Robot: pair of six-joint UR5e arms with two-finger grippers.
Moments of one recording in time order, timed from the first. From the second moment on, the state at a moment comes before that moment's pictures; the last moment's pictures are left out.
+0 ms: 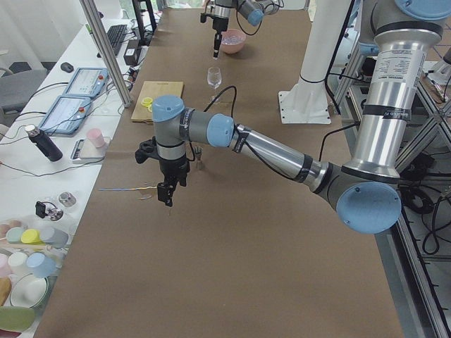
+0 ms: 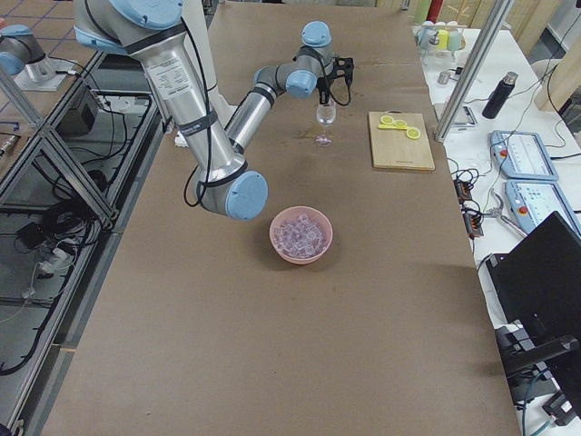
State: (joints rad) left arm -1.46 -1.73 -1.83 -1.31 -2.12 0.13; right arm 0.71 -1.00 1.94 -1.43 2.02 1.25
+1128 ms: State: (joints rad) left arm -1.46 -1.73 -1.81 -1.31 -2.12 0.13; right arm 0.66 -0.94 1.89 -1.43 1.94 1.26
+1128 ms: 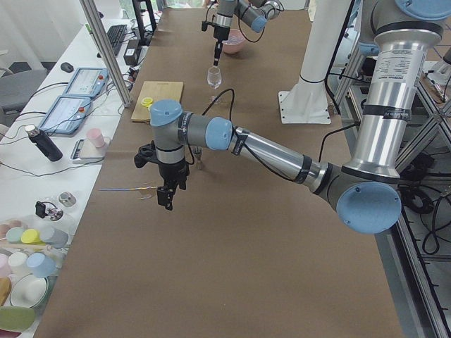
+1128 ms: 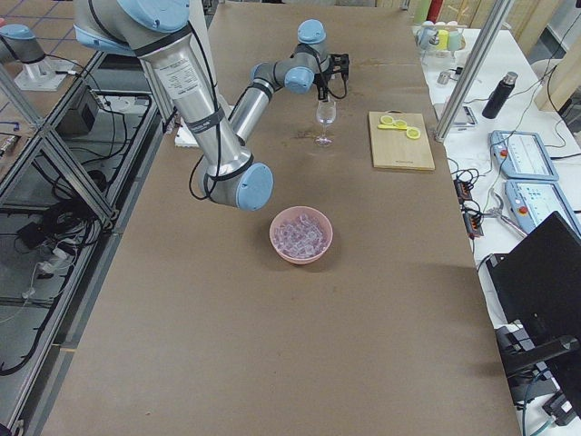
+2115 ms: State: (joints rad) left arm -1.47 -1.73 -1.80 -1.32 -2.11 0.15; right arm 0.73 -0.97 1.88 -1.45 2.01 1.17
